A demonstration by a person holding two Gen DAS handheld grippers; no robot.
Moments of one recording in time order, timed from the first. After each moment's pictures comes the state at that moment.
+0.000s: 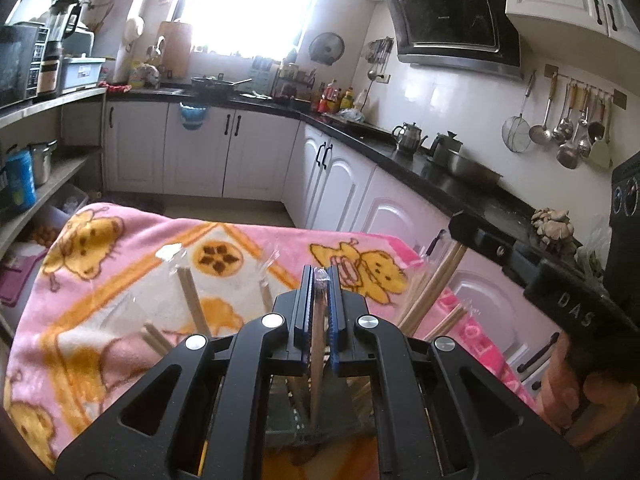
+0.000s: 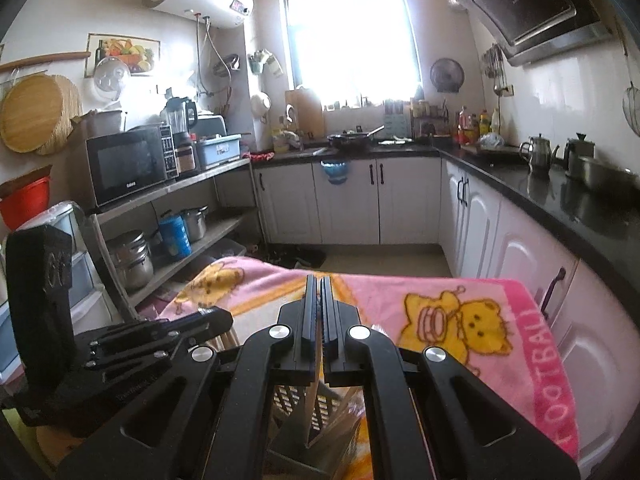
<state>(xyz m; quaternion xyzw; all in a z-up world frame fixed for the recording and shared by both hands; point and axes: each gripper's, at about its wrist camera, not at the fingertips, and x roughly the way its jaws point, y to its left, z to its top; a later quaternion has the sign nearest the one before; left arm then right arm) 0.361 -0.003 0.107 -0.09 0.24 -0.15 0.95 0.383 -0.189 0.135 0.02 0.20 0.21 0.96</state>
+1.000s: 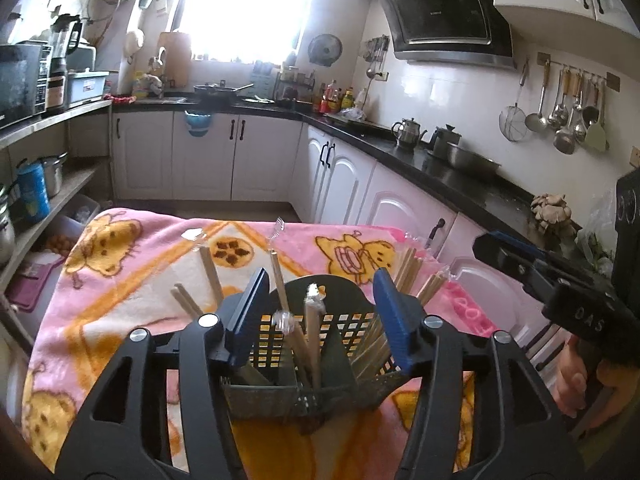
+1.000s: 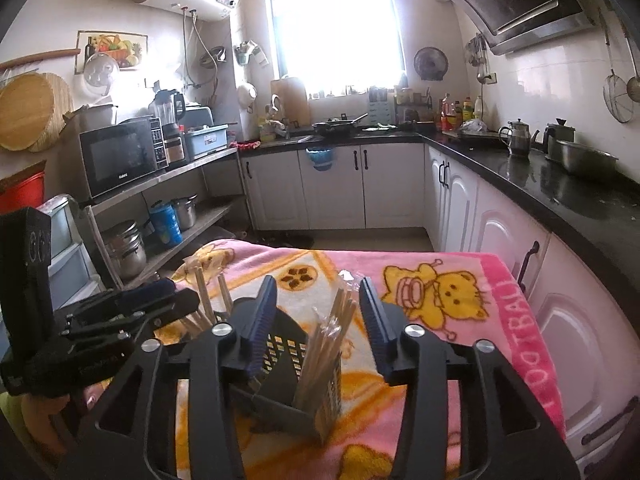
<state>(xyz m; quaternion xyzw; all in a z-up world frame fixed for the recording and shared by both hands) 0.321 -0.002 0.118 -0.07 0.23 -0.14 0.96 0.335 -0.217 0.135 0.03 0.22 0.19 0.96</state>
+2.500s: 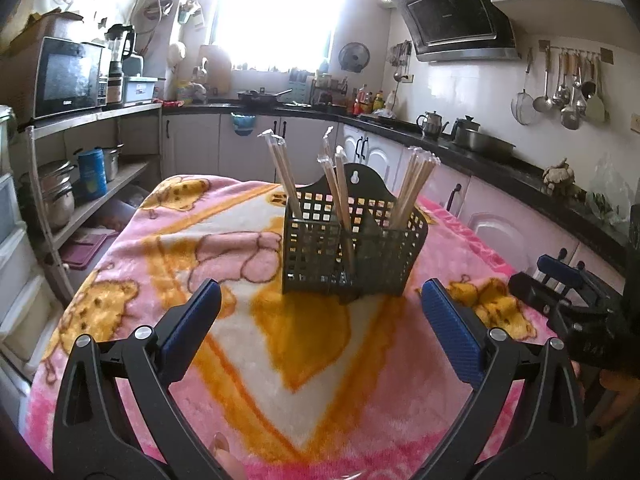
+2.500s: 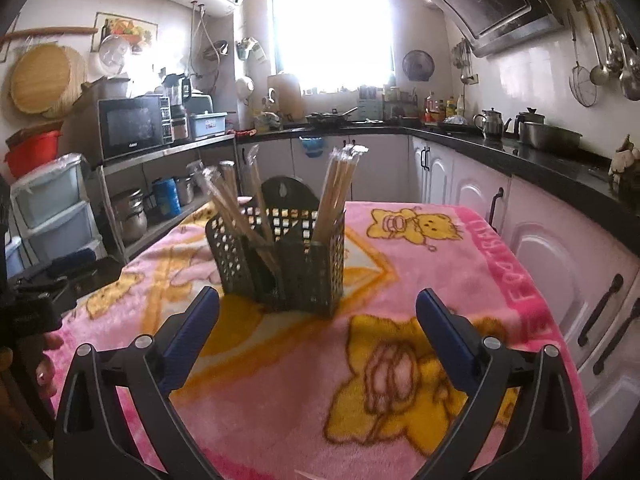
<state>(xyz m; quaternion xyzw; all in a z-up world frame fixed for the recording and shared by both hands) 0.160 0.019 0.056 -0.05 0.22 -0.07 0.97 0.177 -0.216 0.039 0.01 0.21 0.16 0.96</state>
